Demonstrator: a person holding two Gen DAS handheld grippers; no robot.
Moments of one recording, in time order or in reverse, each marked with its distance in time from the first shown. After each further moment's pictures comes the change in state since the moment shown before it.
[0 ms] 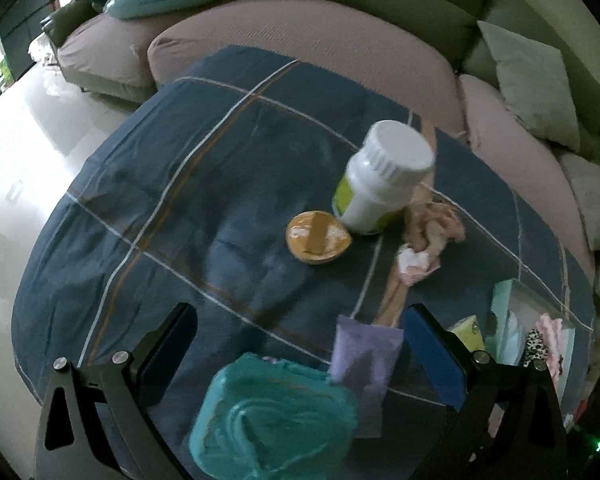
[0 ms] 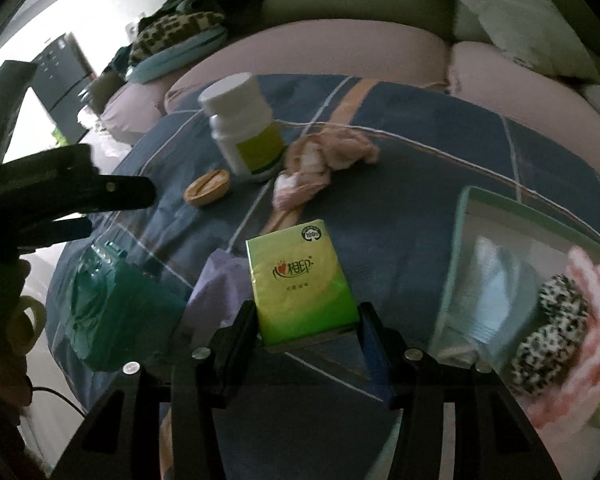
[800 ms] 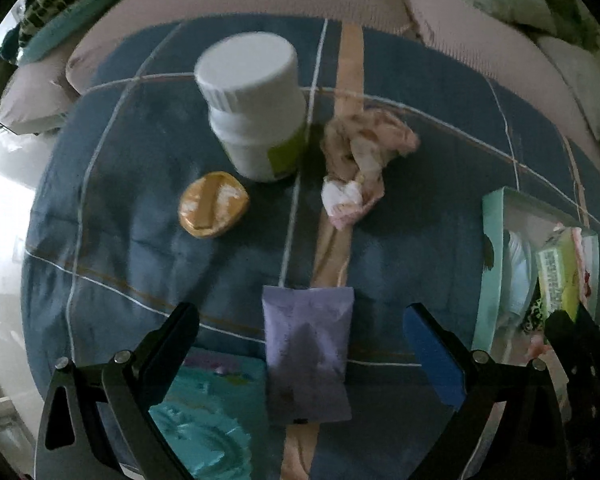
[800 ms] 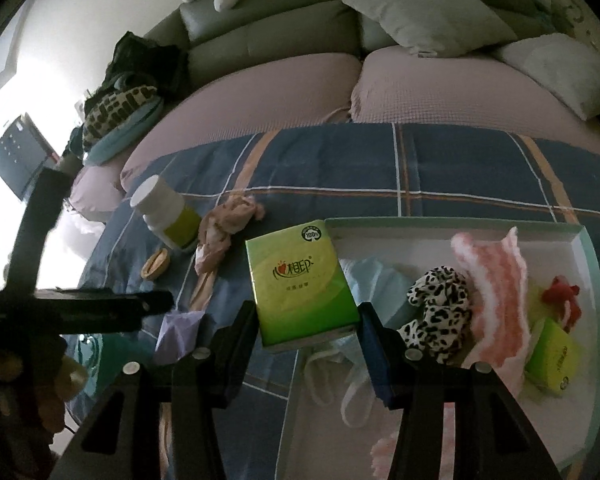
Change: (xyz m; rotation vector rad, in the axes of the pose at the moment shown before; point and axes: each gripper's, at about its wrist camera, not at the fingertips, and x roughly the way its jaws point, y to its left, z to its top) left arm 0.042 -0.078 0.002 0.289 0.246 0.060; right arm -0.058 -0.076 0.002 0.227 -0.128 -0.042
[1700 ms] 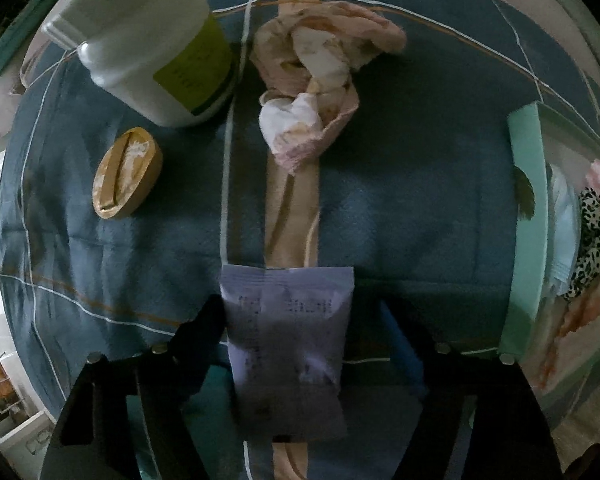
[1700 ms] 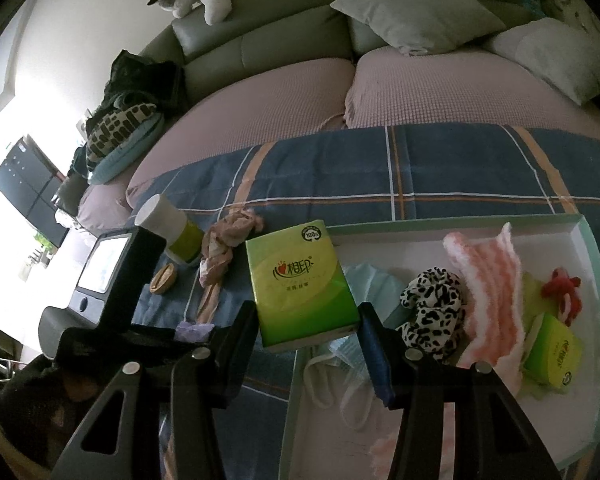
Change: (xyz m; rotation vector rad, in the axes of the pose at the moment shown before) left arm 0.075 -0.047 0.006 0.123 0.186 0.032; right arm -0.008 -0.013 0.002 0.050 -0.021 0.034
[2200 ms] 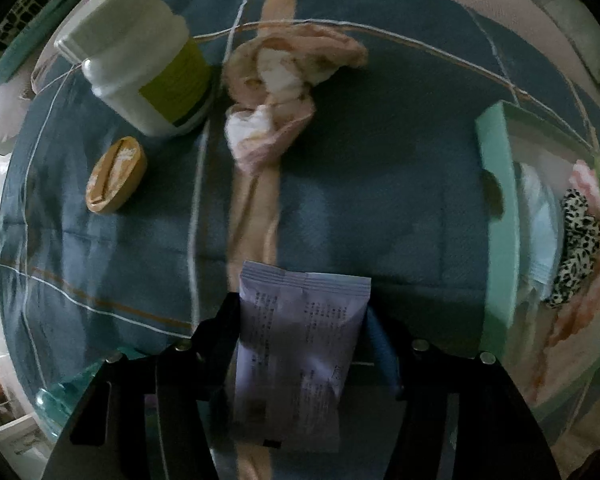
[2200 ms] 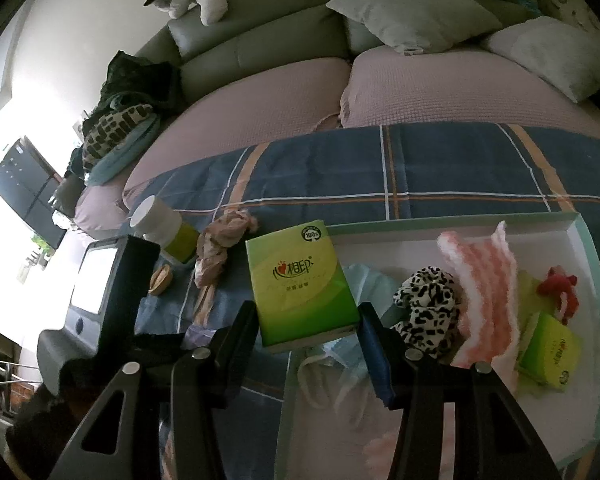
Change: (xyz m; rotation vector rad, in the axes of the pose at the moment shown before) left arm -0.010 -0.031 -0.030 -0.034 -0.118 -0.016; right arm -0.001 -0.004 0.000 0.010 0.000 -0.017
